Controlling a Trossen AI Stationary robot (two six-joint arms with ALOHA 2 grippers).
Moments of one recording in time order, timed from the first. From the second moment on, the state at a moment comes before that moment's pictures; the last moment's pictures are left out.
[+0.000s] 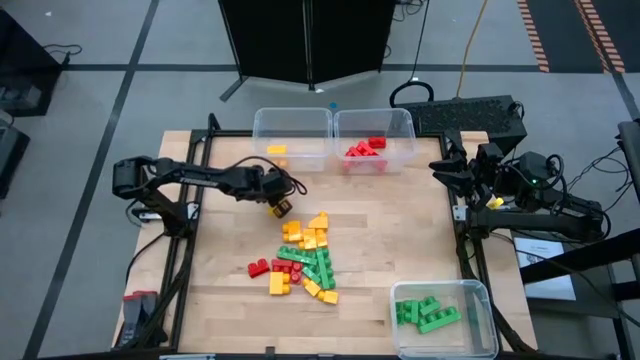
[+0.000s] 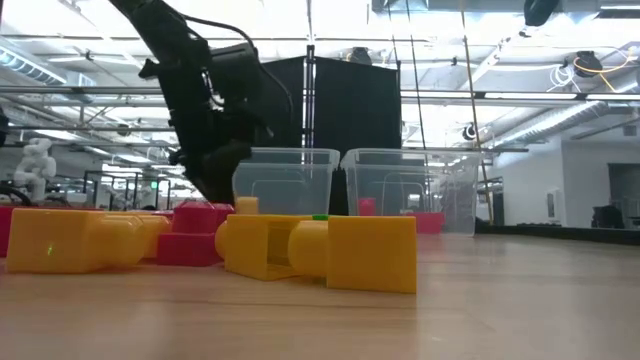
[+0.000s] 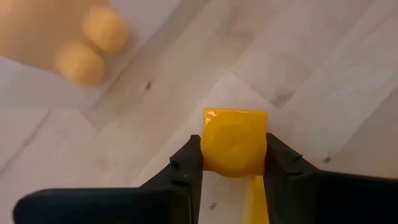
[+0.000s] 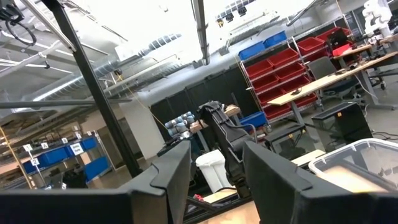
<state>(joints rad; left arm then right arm) 0.23 1.55 0.85 -0.50 -0.28 -0.41 -0.19 0.35 0.63 0.02 -0.13 0.51</state>
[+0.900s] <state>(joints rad) 0.29 1.51 1.34 -0.62 -0.63 -0.24 -0.19 0.35 0.63 0.01 -0.13 0.51</state>
